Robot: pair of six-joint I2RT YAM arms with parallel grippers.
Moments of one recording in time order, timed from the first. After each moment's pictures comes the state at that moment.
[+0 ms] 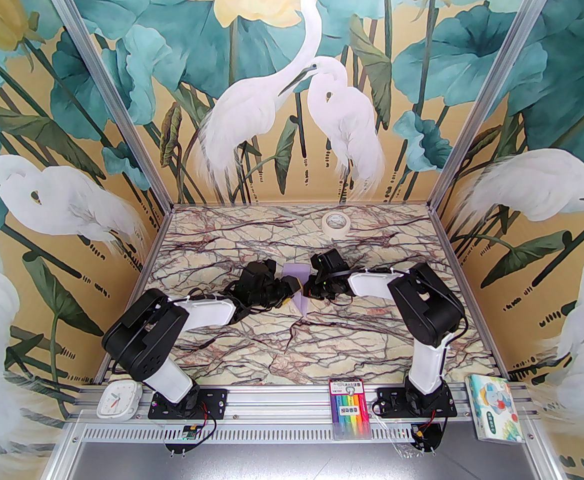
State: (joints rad) left arm -0.59 1.66 0.65 0.44 0.43 -1.17; right arm 0.57 1.90 1.00 -0.10 -0.44 0.64
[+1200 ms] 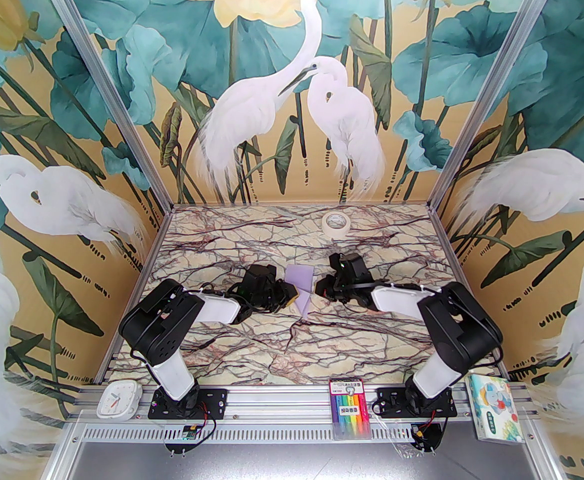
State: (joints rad) left arm -0.59 1.75 0.65 0.48 0.46 -1.25; right arm 0.49 1.63 0.69 0.18 -0.50 0.80
